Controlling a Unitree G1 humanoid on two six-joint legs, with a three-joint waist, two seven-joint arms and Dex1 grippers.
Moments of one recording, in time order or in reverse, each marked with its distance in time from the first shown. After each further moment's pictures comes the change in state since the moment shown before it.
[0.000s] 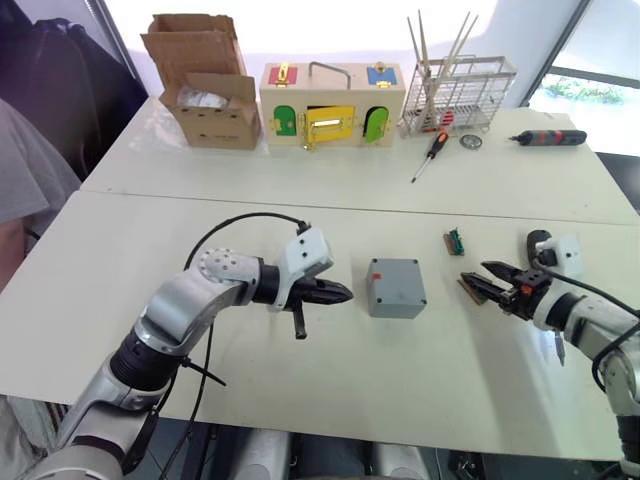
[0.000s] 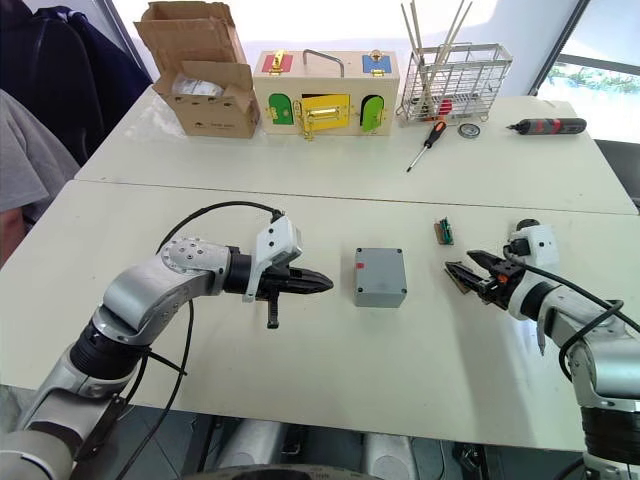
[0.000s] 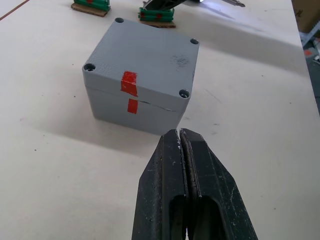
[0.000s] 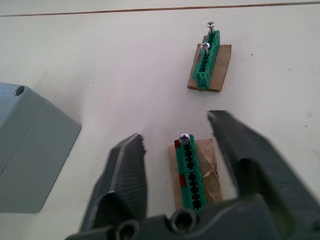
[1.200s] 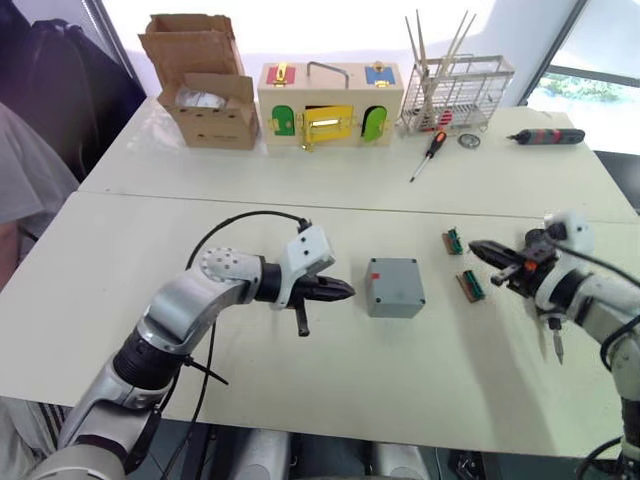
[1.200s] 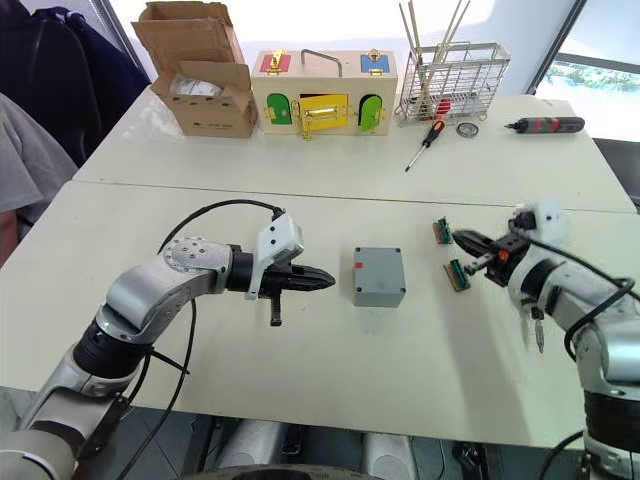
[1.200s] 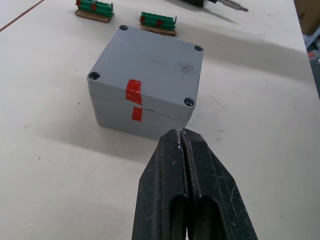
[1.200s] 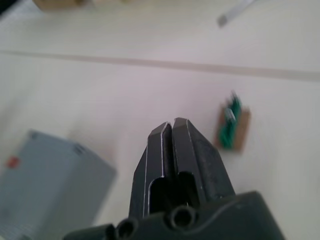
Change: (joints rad) left arm -0.009 -0.003 -0.002 0.015 0.002 -0.019 0.005; right arm -0.152 -0.036 -0.071 -0.206 0.155 0.184 -0.033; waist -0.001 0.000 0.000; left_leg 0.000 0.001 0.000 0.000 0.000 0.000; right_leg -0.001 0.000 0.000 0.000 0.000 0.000
